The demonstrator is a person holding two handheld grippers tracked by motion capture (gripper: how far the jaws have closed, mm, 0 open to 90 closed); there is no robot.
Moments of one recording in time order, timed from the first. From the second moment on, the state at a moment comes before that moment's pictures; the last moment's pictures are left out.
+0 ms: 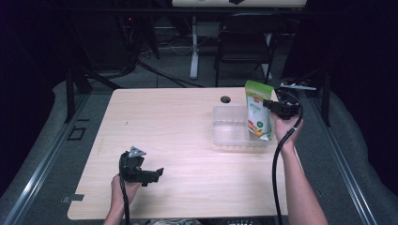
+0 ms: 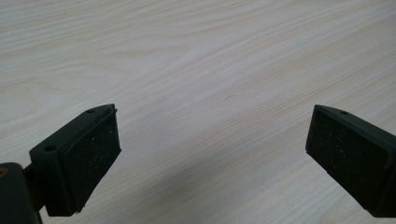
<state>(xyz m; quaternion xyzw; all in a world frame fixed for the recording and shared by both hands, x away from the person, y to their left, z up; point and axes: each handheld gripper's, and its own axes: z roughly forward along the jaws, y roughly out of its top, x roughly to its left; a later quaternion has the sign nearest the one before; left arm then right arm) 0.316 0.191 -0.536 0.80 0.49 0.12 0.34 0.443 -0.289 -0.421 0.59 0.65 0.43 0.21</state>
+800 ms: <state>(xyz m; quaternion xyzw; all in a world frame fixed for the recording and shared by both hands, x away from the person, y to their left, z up) 0.316 0.190 -0.536 0.79 0.49 0.13 0.34 0.434 -0.291 -0.436 0.59 0.65 0.42 0.22</state>
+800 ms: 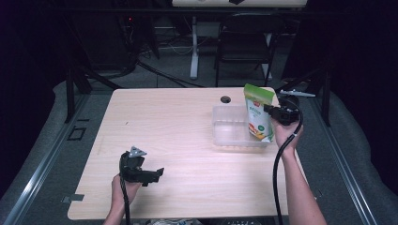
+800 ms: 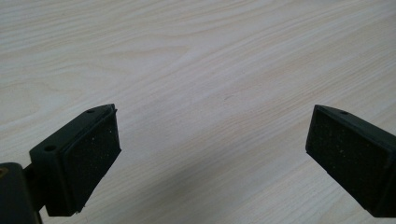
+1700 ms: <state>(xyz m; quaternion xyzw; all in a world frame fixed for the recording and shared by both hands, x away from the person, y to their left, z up) 0.317 0.187 -0.536 0.80 0.48 0.12 0.34 0.417 -0.305 -0.450 0.60 0.64 0.43 0.23</state>
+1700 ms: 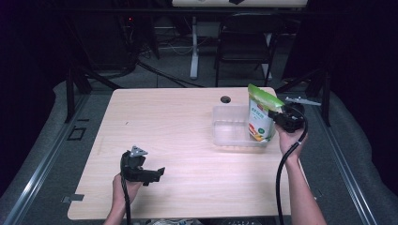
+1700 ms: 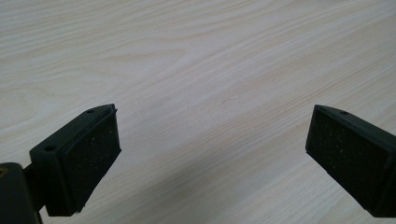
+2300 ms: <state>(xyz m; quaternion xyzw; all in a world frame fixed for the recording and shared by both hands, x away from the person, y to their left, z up) 0.318 0.184 -0.537 0.80 0.48 0.13 0.33 0.405 -0.328 -0.472 0.61 0.63 0.42 0.22</state>
